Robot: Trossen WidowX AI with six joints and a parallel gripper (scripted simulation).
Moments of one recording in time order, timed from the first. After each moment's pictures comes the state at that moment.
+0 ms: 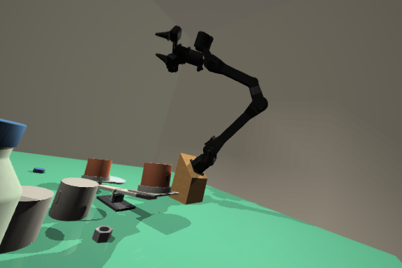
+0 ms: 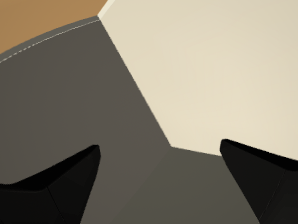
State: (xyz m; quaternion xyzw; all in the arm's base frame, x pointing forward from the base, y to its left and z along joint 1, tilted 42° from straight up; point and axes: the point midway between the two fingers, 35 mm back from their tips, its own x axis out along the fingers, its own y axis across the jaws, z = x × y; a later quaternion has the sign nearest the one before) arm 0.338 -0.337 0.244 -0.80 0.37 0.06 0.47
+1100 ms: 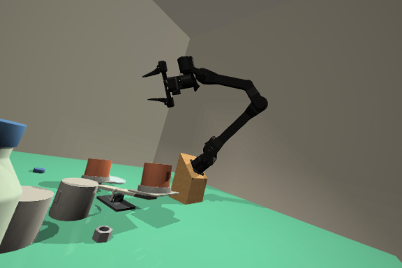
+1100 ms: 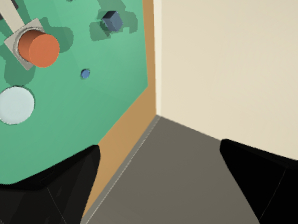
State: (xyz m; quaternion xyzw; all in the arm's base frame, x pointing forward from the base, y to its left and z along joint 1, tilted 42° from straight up) arm 0.293 -0.230 0.110 -0.46 0.36 0.22 0.79
